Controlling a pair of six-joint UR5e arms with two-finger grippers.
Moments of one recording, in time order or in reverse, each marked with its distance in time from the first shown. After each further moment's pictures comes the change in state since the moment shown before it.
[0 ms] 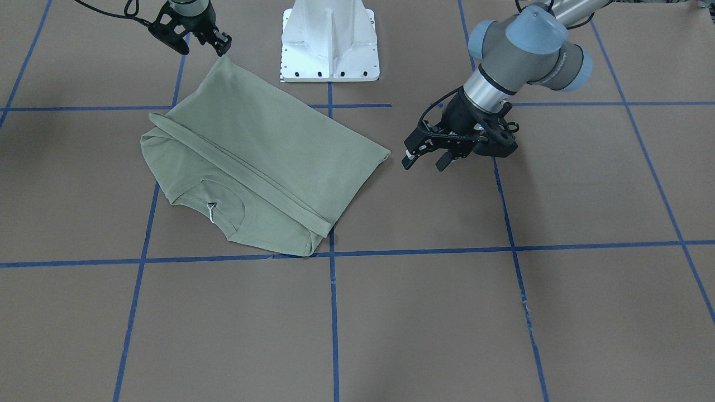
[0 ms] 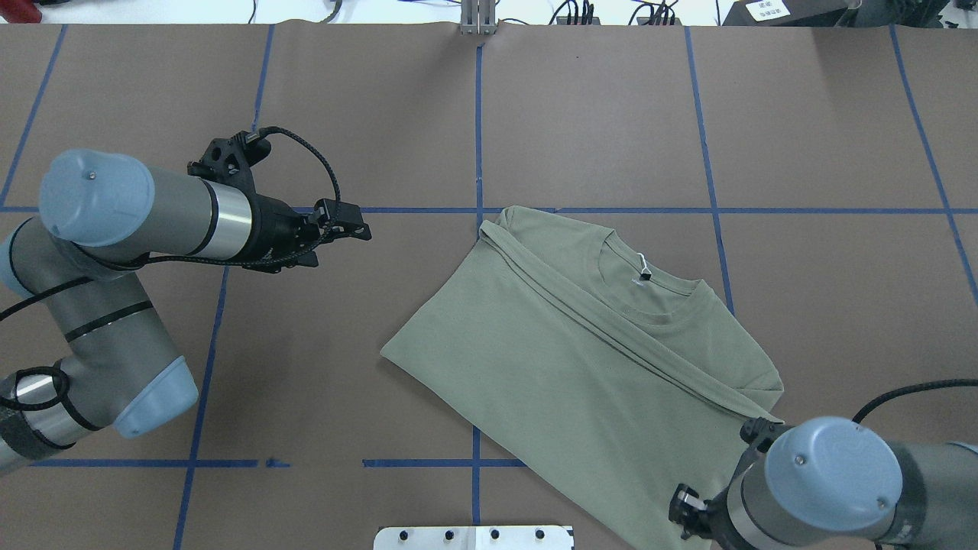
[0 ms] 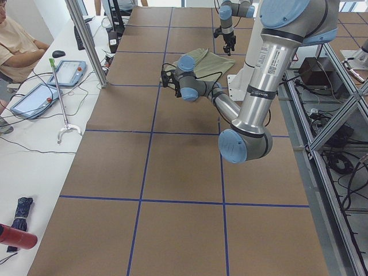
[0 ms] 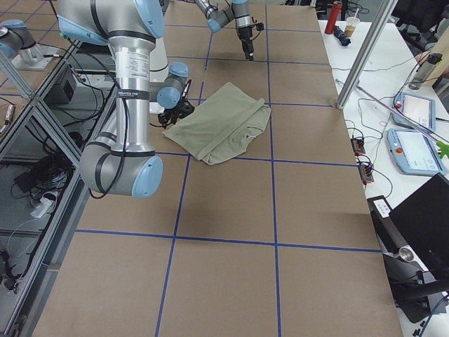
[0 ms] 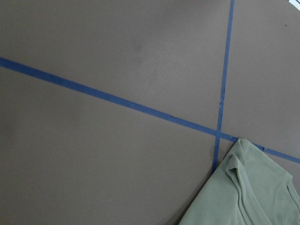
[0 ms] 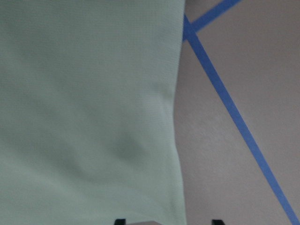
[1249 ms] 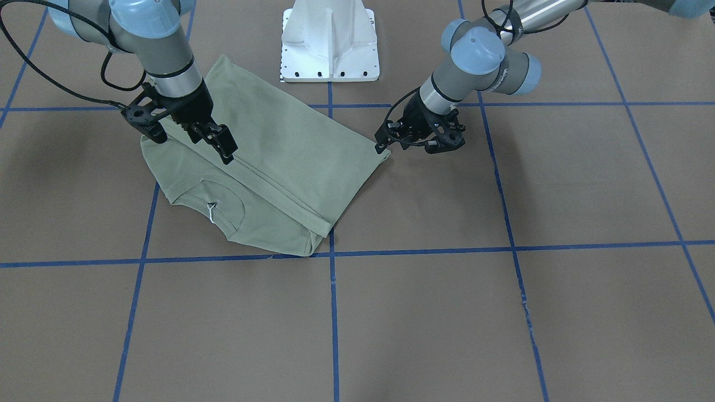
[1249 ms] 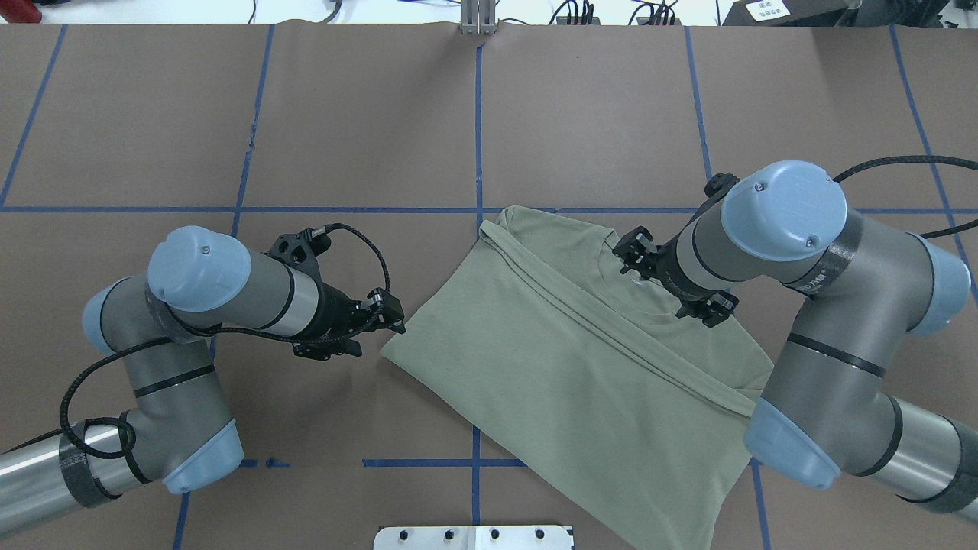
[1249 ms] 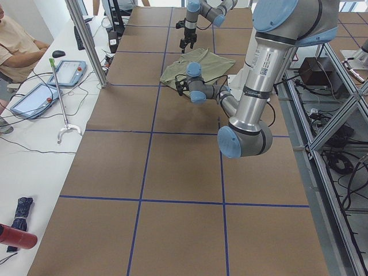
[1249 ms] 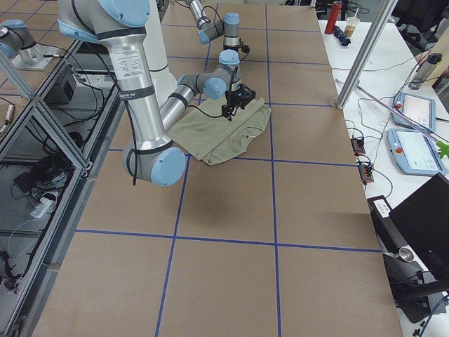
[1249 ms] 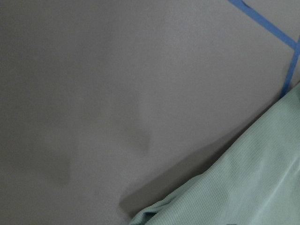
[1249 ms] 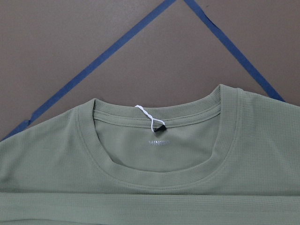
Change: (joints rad) left arm 0.142 -0.040 0.110 0.015 -0.073 -0.128; right arm 0.407 0.329 -0.279 0.012 -0.064 -0.226
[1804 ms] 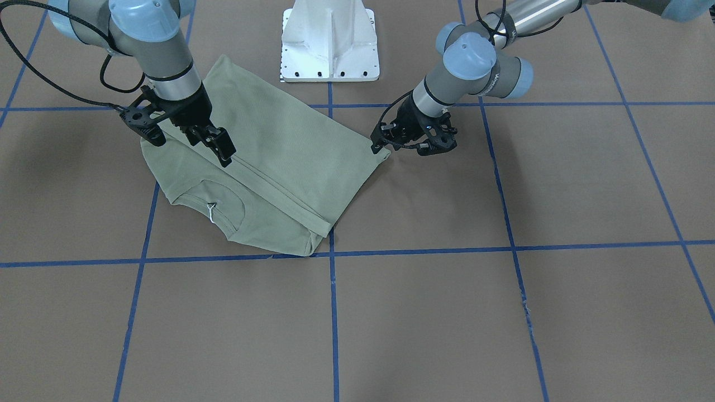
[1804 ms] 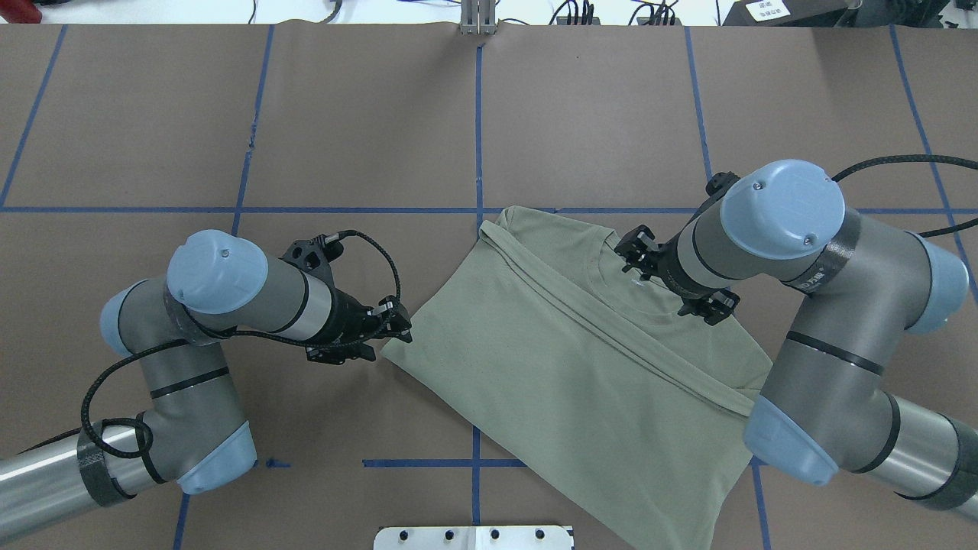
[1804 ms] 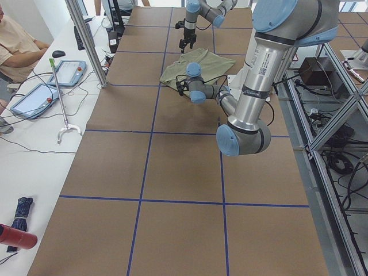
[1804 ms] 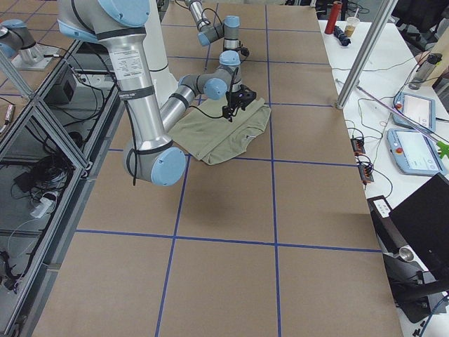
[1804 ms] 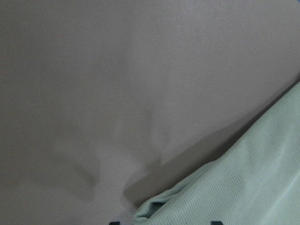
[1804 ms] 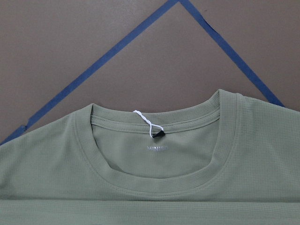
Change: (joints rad) left arm 0.014 -0.027 0.037 -0.002 -0.006 0.000; right arm 0.004 0.001 -0.012 0.000 -0.003 -0.002
